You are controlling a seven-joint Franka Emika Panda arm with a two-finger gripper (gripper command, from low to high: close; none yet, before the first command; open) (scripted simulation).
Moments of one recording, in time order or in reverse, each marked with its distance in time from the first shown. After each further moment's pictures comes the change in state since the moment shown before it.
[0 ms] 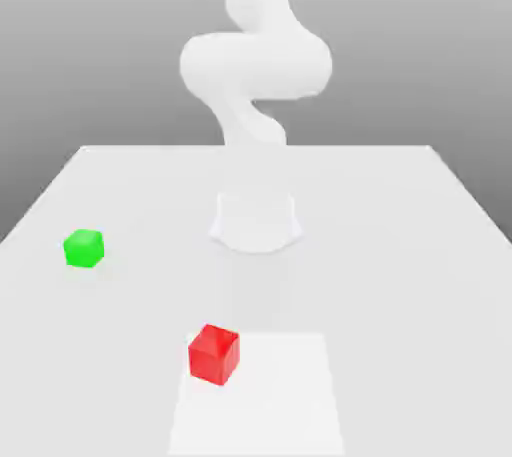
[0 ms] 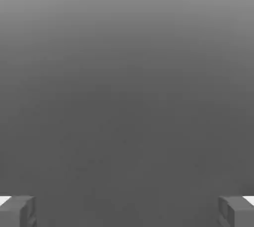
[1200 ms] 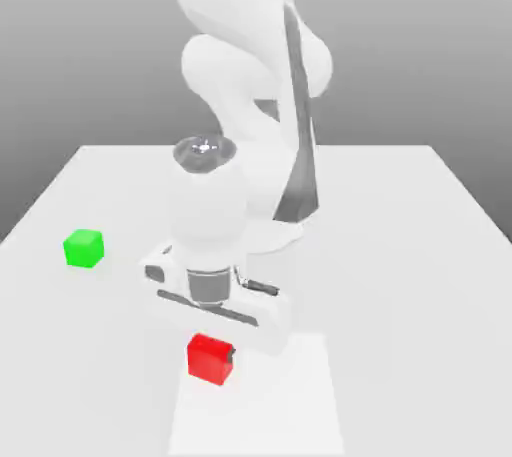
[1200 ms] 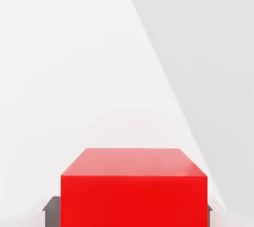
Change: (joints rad) arm -0.136 0.862 0.000 -0.434 0.007 0.579 0.235
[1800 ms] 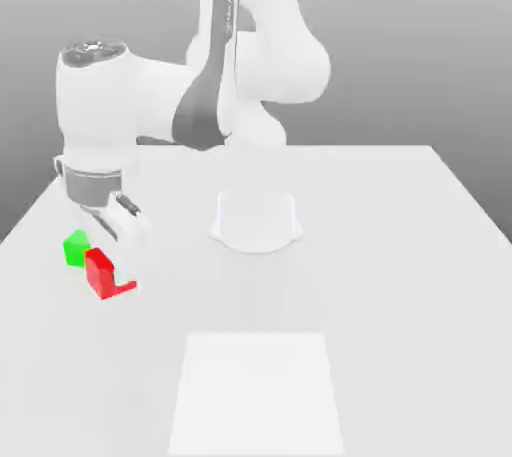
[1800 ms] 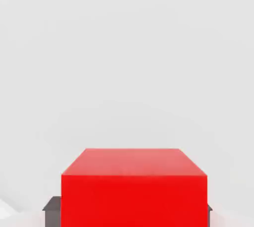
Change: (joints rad) arm -0.344 -0.321 -0.190 -0.067 -0.228 -0.225 0.283
